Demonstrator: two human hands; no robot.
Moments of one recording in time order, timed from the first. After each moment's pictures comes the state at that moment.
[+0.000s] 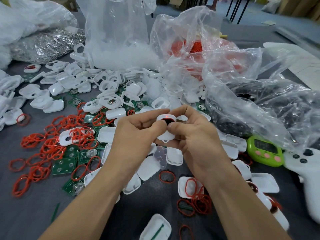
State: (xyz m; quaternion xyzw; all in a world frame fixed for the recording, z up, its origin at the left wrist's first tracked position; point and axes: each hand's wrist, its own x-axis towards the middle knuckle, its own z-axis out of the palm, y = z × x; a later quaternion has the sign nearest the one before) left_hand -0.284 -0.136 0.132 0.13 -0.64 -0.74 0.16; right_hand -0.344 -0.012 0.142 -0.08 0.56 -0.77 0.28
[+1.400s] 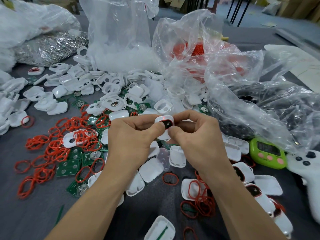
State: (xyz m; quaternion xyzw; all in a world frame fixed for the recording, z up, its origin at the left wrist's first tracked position) left_hand -0.284 -0.145 0.128 0.19 -0.69 -0.67 0.22; right_hand -0.344 -0.008 0.137 -0.16 0.76 -0.62 0.09
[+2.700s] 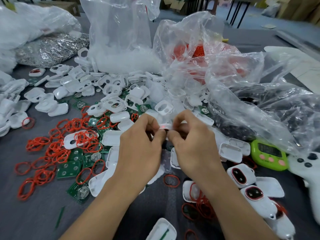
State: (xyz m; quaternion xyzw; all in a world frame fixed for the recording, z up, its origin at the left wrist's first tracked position) left_hand -0.285 -0.133 0.115 0.22 -0.83 -0.47 0.23; right_hand -0.339 -0.016 0.126 -0.19 0.86 -0.48 0.02
